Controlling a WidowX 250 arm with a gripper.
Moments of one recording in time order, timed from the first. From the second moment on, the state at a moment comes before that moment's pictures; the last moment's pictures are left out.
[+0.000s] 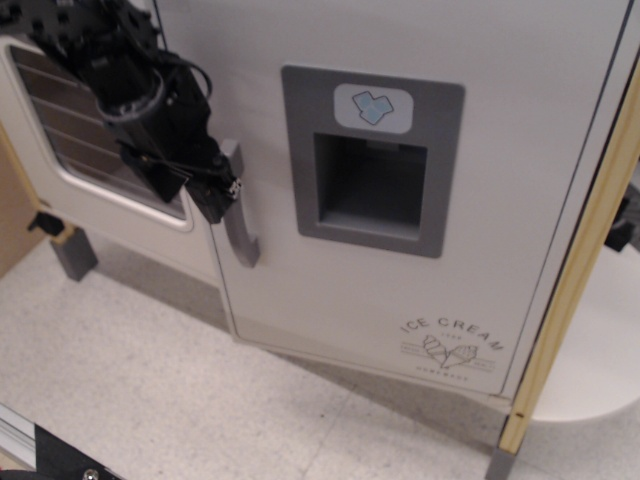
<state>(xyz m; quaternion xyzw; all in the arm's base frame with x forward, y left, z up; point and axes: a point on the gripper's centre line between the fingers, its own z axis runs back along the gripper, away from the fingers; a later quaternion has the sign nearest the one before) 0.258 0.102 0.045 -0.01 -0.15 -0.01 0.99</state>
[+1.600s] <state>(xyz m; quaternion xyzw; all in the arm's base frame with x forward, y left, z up) 0.307 0.201 0.032 0.05 -0.10 0.31 0.94</state>
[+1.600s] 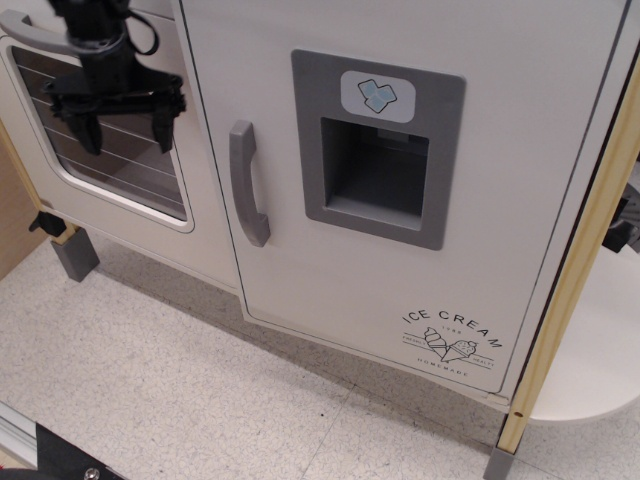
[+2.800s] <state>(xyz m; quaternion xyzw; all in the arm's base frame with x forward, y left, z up) 0.255 0.135 0.036 -0.07 -0.05 0.19 0.98</state>
